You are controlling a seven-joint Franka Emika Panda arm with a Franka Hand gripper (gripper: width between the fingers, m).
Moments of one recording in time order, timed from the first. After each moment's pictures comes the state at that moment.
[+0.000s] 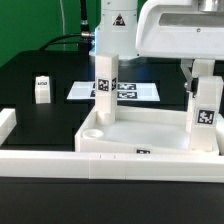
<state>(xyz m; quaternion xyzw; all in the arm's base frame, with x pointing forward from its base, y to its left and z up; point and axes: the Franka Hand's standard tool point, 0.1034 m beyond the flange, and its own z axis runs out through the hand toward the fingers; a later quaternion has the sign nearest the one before) 0.632 0.090 0.110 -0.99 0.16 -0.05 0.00</state>
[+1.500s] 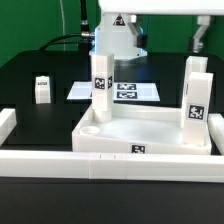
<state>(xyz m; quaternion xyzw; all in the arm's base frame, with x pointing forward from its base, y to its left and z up) 0.597 0.029 0.161 -0.96 0.27 -0.05 0.01</state>
